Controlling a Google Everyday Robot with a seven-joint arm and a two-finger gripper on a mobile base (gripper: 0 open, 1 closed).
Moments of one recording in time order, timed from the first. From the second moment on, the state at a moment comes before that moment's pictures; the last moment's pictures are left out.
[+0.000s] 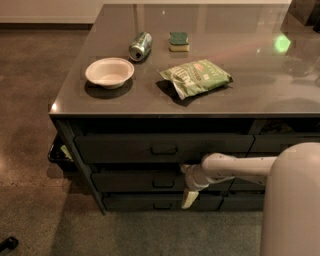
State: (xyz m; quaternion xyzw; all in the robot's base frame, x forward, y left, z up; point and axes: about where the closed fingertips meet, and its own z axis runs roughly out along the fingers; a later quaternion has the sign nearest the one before) arm 0.585 -0.110 0.407 -0.71 0.66 0.06 0.25
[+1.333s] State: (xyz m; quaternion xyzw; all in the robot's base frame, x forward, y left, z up) arm 0.568 -0.112 0.388 -0.71 0.66 0.13 0.19
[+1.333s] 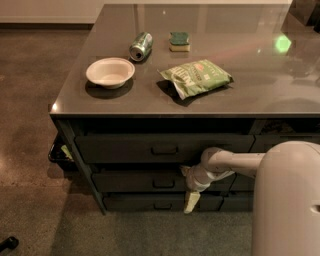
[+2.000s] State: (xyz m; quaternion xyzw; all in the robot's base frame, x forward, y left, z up) arm 0.552 -0.109 0.396 -0.71 0.66 0.16 0.18
